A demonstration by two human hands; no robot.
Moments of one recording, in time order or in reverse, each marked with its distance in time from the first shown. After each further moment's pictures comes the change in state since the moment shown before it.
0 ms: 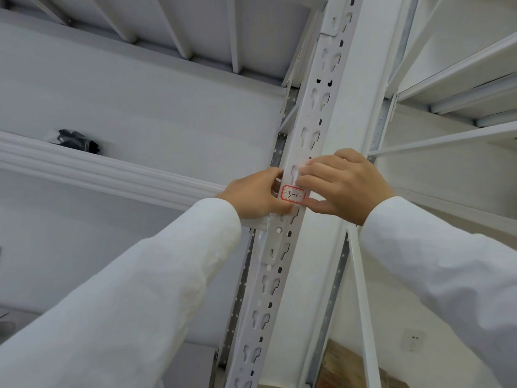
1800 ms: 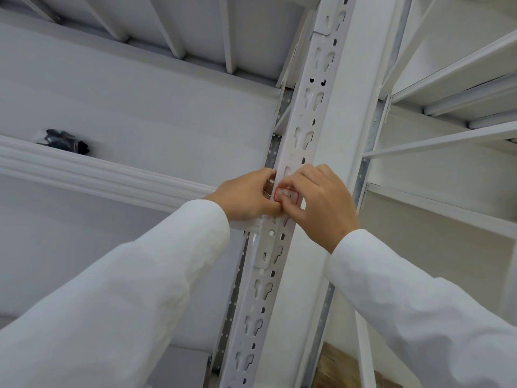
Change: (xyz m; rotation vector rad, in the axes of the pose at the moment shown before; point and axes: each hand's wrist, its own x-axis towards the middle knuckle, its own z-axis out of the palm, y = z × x) left_hand -0.001 0.001 -0.001 -0.009 -0.006 0.010; right_hand 0.013 -0.054 0.003 0.384 0.021 0.630
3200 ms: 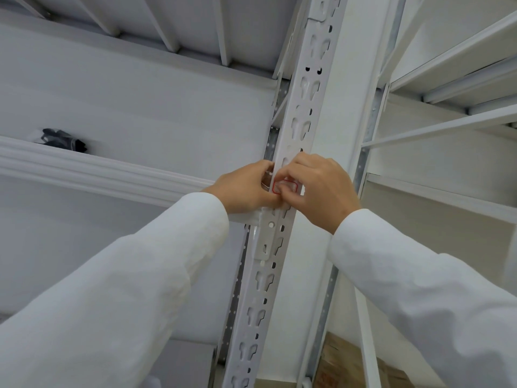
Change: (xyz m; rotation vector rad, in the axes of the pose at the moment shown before) left_hand 0.004 -0.005 0.000 -0.011 0.009 0.030; right_hand 0.011 0.001 -0.006 0.036 -0.106 -0.004
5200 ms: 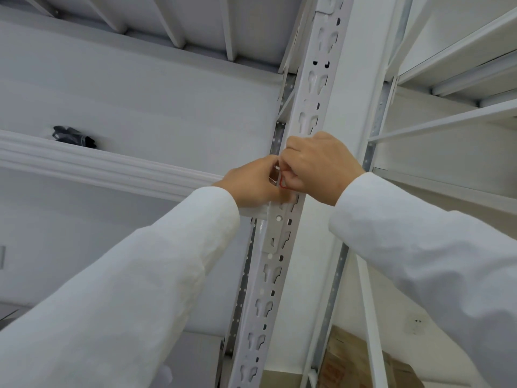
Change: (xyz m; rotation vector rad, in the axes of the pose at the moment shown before) left_hand 0.001 0.000 0.001 0.004 0.001 0.000; right_hand 0.032 0.001 -0.004 -0.421 -0.071 -0.312
